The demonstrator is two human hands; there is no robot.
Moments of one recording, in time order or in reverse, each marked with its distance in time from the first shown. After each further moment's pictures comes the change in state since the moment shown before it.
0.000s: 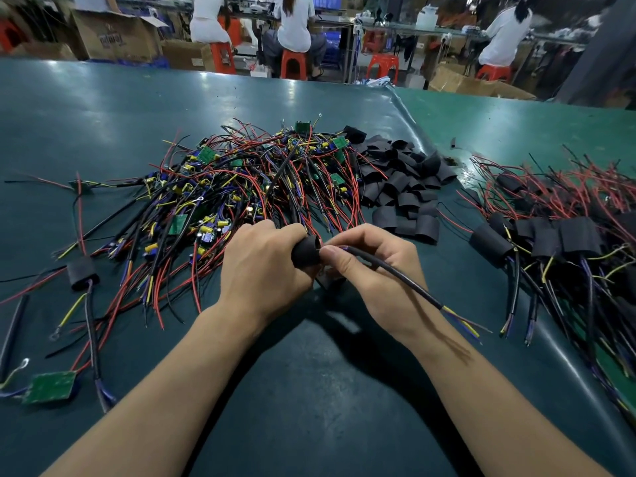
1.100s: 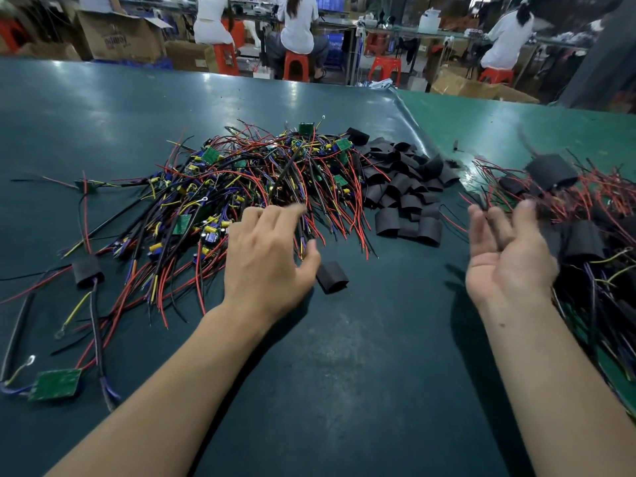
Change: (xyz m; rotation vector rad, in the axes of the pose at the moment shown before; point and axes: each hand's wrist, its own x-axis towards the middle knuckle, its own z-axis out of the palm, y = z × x) left_hand 0.001 0.000 0.006 -0.016 0.060 -0.050; right_hand 0.028 -0.015 -0.085 0.737 0.974 0.149
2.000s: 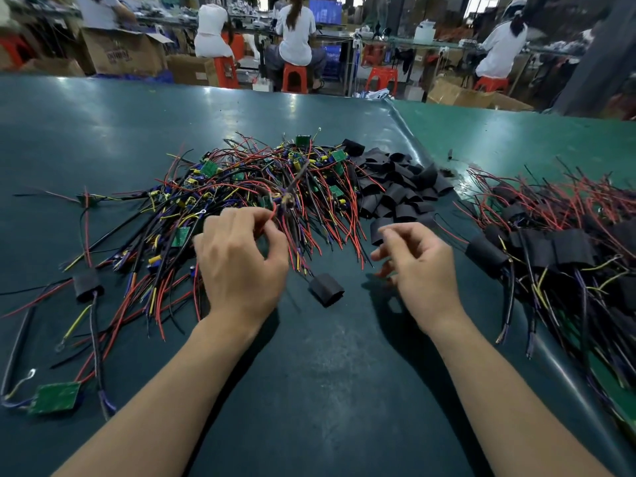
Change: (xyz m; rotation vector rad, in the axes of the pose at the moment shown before) left_hand 0.005 -0.009 -0.001 -0.089 0.321 -0.204; right_hand -0.025 0.052 -0.003 -0.878 -0.603 -0.203
